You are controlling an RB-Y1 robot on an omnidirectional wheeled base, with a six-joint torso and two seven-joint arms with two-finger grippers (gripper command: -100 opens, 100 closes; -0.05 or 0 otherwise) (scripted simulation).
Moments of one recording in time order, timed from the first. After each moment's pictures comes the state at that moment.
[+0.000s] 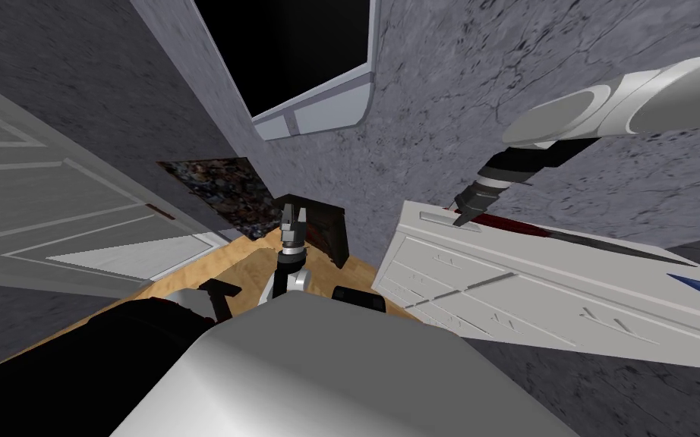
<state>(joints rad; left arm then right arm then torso) 0.51 0.02 -0.02 -2.27 -0.08 -0.64 -0.09 0.95 -2.75 -0.61 -1.01 0.53 -1.37 -0.29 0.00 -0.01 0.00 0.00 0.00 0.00</state>
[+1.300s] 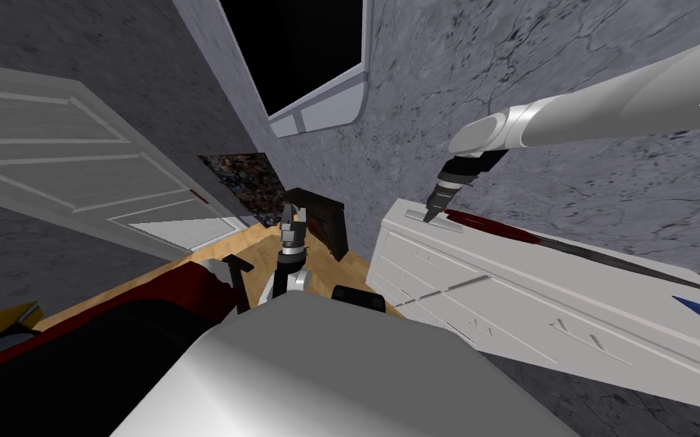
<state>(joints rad) 0.51 0.02 -0.02 -2.27 -0.08 -0.64 -0.09 0.99 -2.96 -0.65 -0.96 0.48 -1.34 -0.54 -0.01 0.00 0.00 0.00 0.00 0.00</state>
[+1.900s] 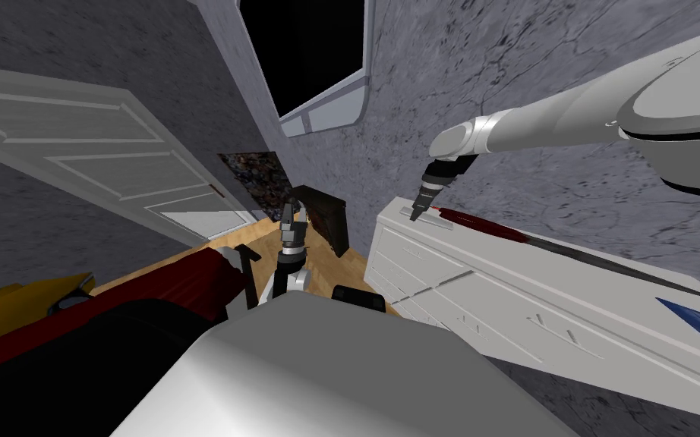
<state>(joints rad) 0.51 0.02 -0.02 -2.27 -0.08 -0.64 -0.09 1.01 -3.07 -0.68 -0.92 0.44 -1.34 -0.67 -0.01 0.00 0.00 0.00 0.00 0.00</state>
